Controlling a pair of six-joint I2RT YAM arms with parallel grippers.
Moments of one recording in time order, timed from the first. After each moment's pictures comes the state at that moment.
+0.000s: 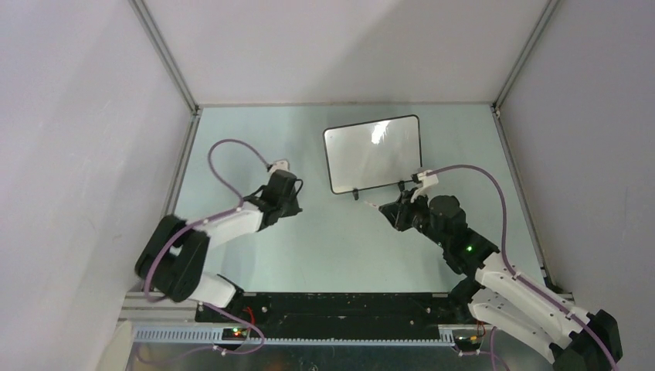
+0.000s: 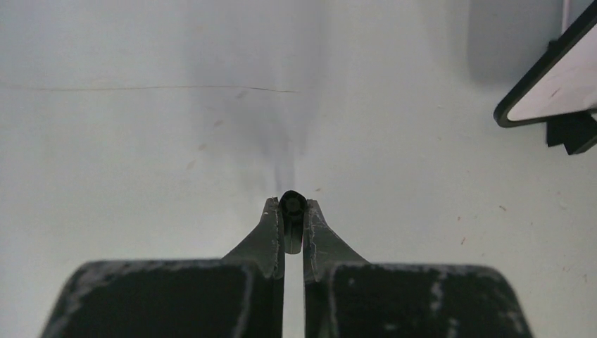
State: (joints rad) left arm -0.53 1.38 0.65 -0.09 -0.26 -0.61; right arm 0.68 0.74 0.49 -0.02 0.01 0.41
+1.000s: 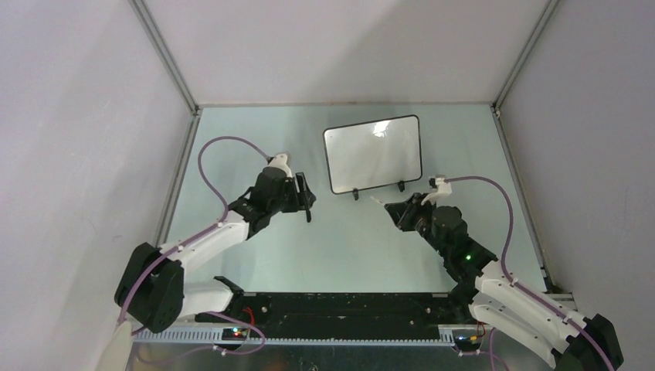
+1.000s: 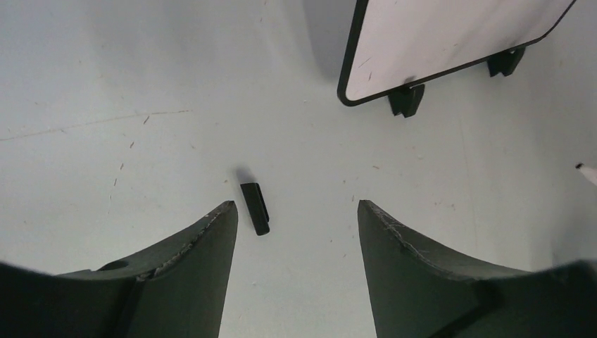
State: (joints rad) left arm -0.54 1.24 0.67 -0.07 -0.04 -0.55; right arm 0.68 0.69 0.36 0.12 0.11 0.60
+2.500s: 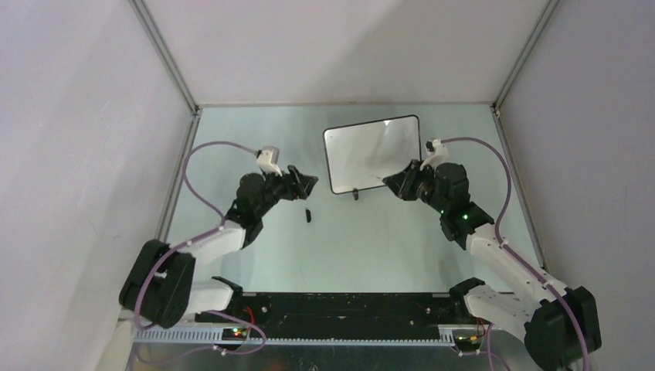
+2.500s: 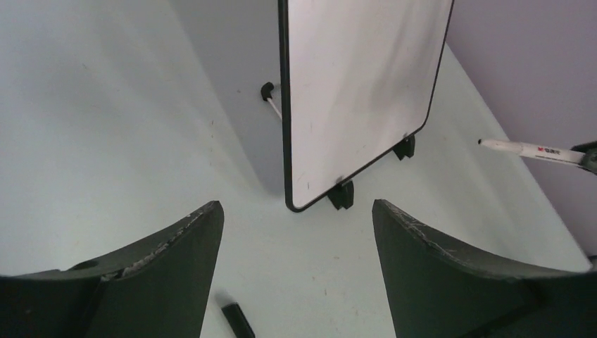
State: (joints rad) left arm -0.44 1.22 0.42 0.65 0.12 -0.46; right arm 0.42 0.98 0.63 0.06 -0.20 0.57
